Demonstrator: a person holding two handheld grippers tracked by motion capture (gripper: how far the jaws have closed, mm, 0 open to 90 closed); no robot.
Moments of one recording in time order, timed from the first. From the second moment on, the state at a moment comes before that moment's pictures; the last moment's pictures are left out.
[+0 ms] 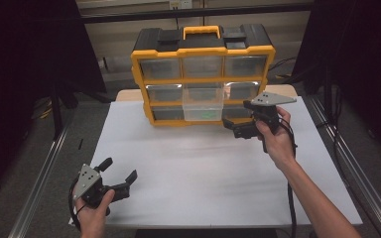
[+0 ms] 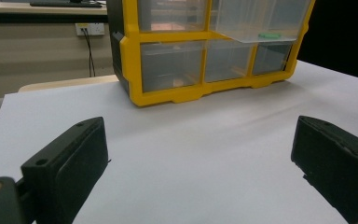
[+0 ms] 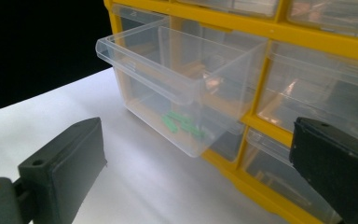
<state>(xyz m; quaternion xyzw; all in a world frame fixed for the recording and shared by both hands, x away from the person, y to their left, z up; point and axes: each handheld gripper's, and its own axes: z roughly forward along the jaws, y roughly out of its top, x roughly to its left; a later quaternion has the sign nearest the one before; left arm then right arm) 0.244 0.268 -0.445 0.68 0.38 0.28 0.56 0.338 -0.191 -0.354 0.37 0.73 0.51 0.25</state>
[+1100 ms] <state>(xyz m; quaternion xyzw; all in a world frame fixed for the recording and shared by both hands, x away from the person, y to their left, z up) 0.241 0.270 -0.445 0.68 0.38 0.28 0.56 0.240 -0.259 -0.420 0.43 0.67 0.53 0.28</state>
